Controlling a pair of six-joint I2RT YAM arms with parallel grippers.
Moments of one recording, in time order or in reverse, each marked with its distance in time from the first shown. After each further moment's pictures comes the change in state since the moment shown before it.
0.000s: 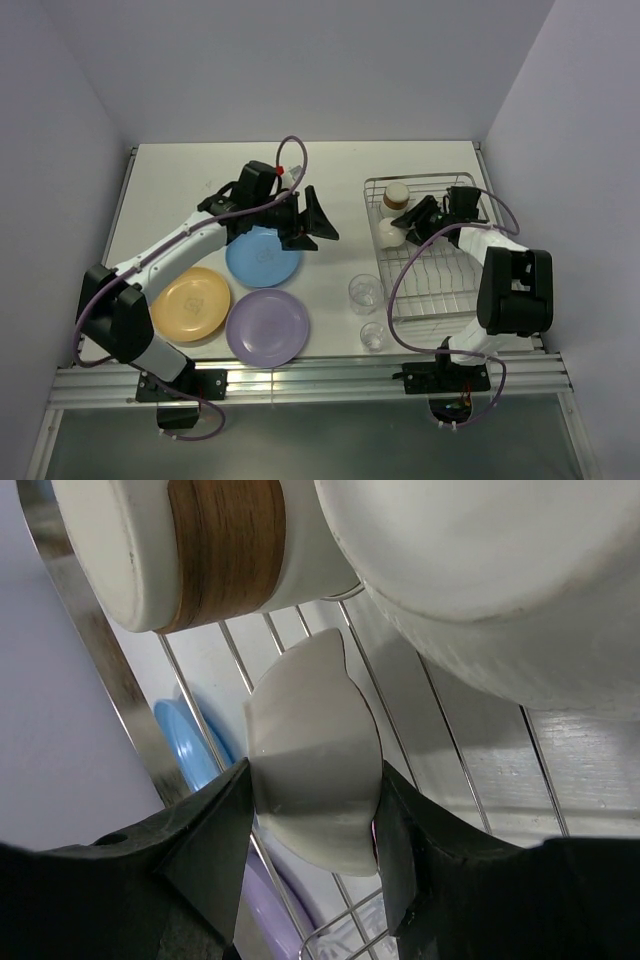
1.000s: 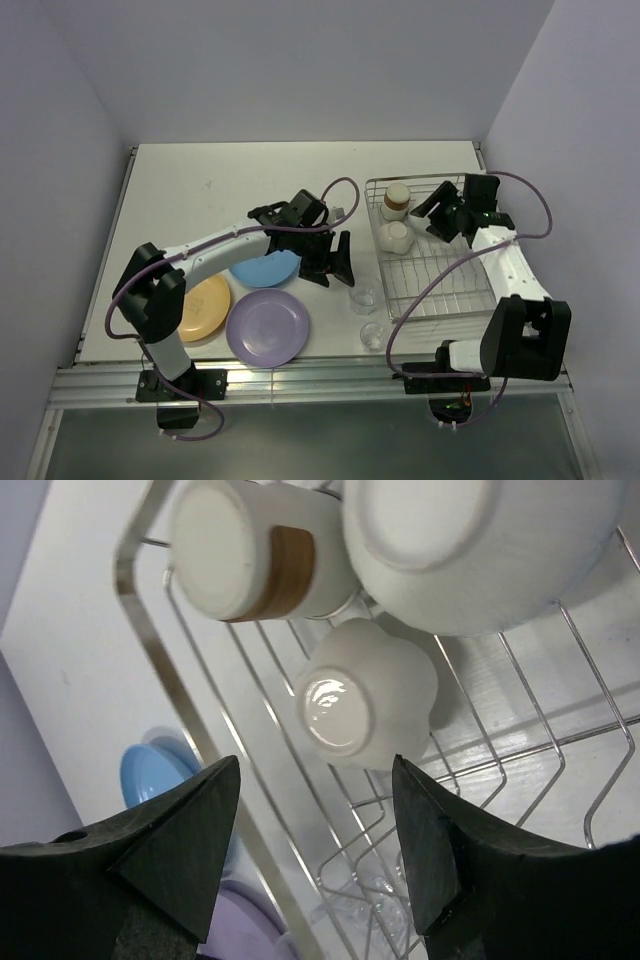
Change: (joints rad) left arm -0.216 0.207 0.082 -0.192 -0.126 0.193; right arm 0.000 -0.251 0.111 -0.326 0.278 -0.075
